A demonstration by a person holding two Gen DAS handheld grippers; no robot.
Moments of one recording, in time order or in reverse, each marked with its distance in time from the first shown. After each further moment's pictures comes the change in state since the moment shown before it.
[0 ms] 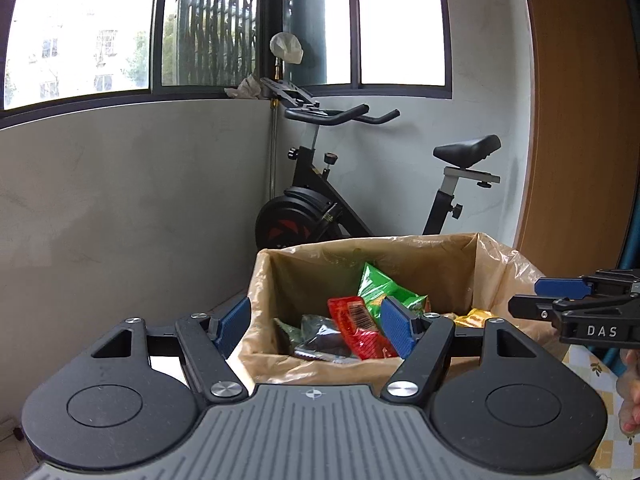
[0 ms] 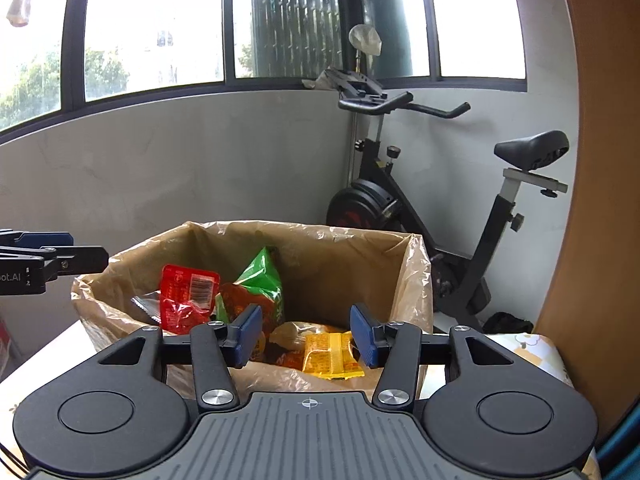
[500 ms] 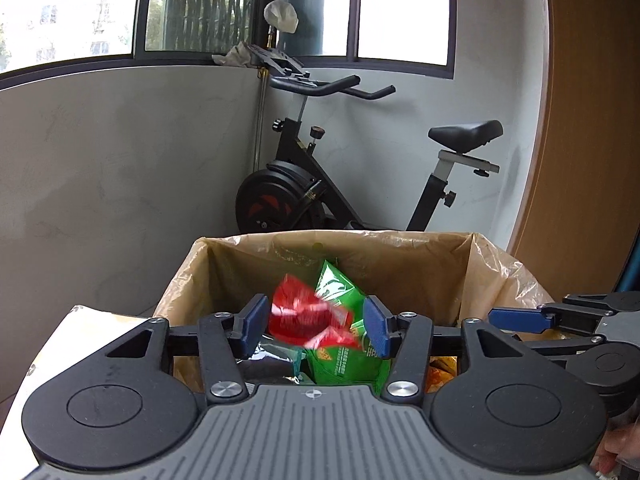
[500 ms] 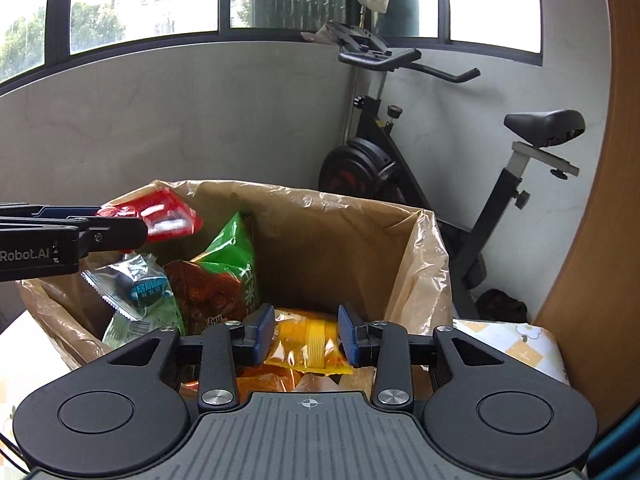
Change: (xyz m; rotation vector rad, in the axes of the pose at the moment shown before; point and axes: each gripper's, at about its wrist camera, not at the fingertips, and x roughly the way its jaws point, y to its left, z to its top) left arm 0.069 -0.035 0.012 -0.052 0.081 -0.038; right arm 0.074 -0.005 0.010 -0.076 0.159 -0.051
